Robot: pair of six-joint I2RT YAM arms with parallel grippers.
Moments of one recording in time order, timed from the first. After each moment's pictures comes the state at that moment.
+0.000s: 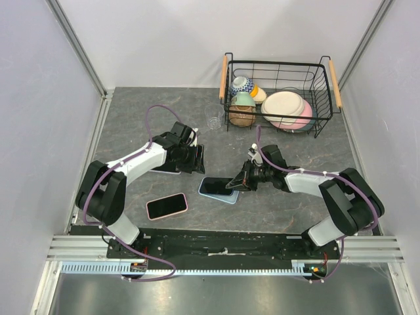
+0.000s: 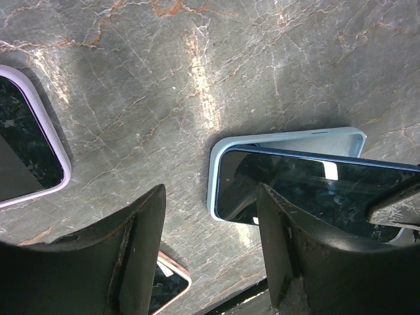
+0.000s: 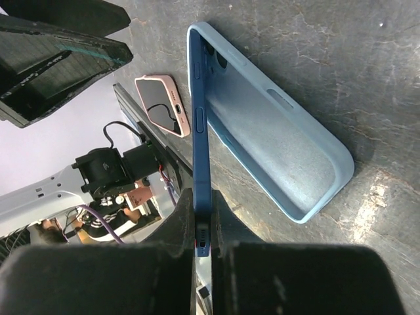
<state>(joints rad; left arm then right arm) -0.51 1.62 1.06 -0.52 0.22 -0.37 0.50 1.52 0.59 0.19 -0.71 1.01</state>
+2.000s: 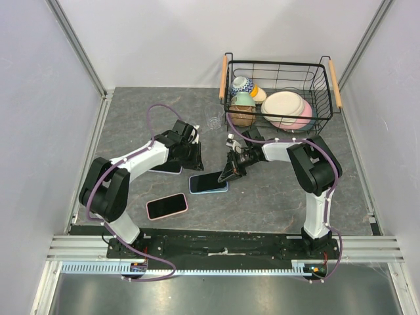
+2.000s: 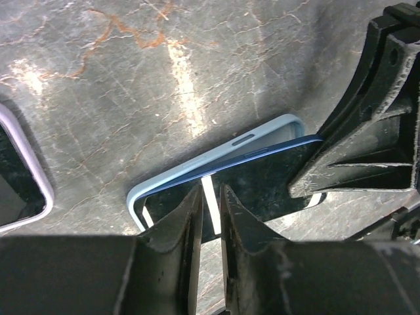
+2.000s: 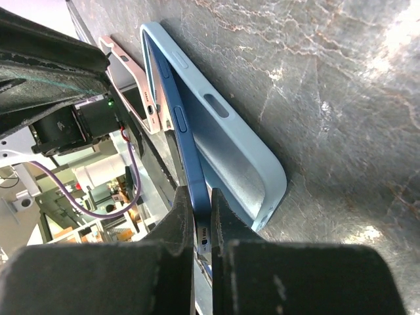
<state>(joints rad) -0.51 1.66 1.08 -0.47 0.24 -0.41 0.47 2.02 1.10 -0.22 -0.94 0.48</state>
